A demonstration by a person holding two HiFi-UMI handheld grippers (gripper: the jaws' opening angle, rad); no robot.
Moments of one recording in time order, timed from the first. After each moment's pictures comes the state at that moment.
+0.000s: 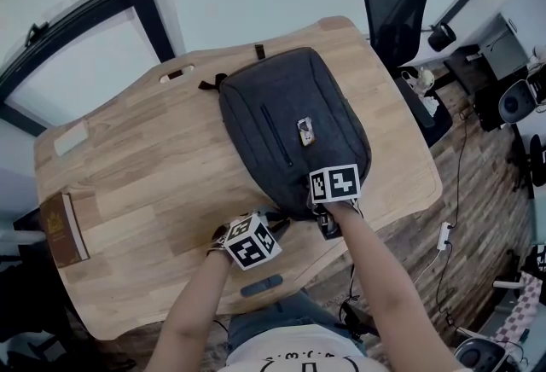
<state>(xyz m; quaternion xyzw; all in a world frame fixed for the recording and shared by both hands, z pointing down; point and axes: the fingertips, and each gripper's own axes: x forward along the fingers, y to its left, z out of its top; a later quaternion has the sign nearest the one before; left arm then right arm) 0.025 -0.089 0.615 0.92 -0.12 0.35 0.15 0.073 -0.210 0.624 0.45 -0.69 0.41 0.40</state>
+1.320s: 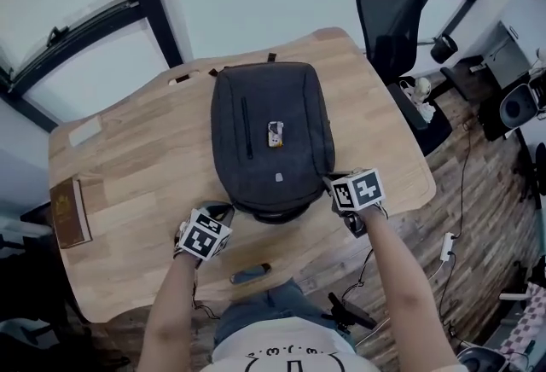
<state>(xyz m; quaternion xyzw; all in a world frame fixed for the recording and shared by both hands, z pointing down) -0.097 -0.091 0.611 0.82 -0.36 0.37 0.24 0.133 -0.184 0.574 0.37 -0.78 0.30 0.40</state>
